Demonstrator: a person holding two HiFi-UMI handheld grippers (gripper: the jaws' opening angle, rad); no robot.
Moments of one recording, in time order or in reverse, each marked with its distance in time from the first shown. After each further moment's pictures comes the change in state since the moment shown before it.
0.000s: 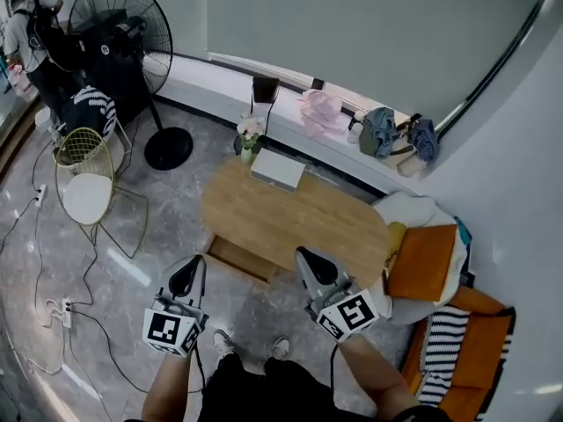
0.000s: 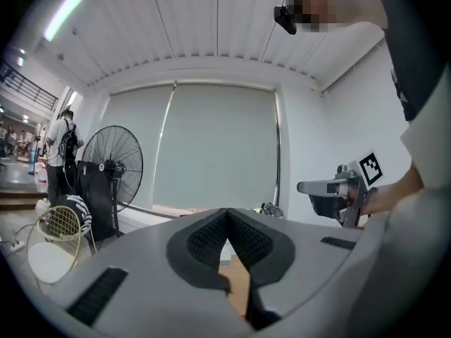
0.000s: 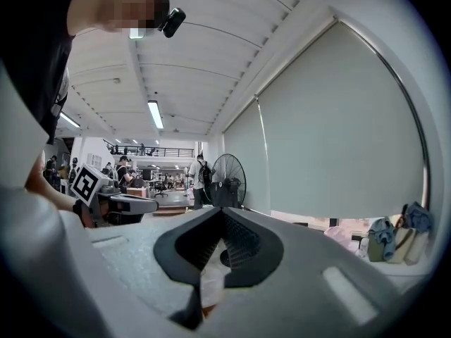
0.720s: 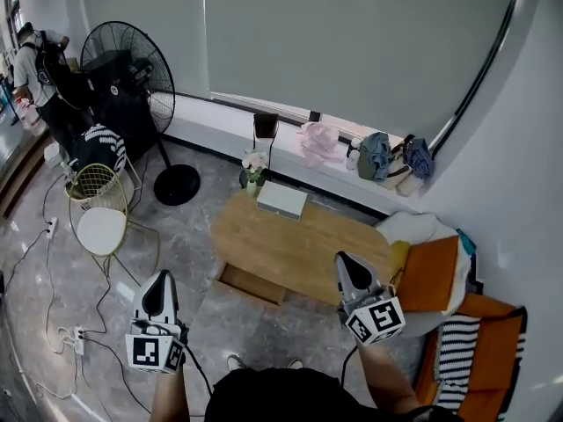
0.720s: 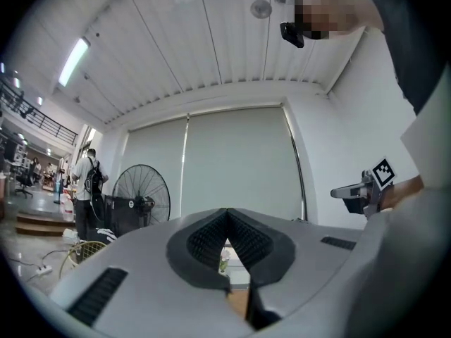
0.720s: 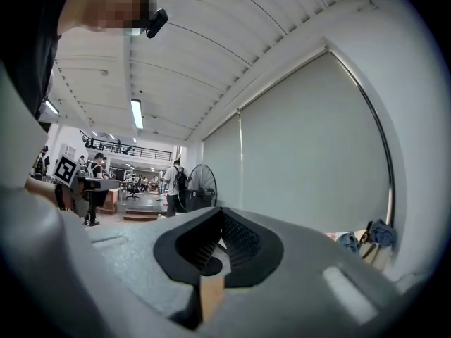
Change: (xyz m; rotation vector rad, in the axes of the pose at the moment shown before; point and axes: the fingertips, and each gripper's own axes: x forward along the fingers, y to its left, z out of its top) left arm -0.076 0.057 0.096 0.087 -0.175 0.196; right arm -0.050 -0.041 0.052 -0.035 -0.070 -0.221
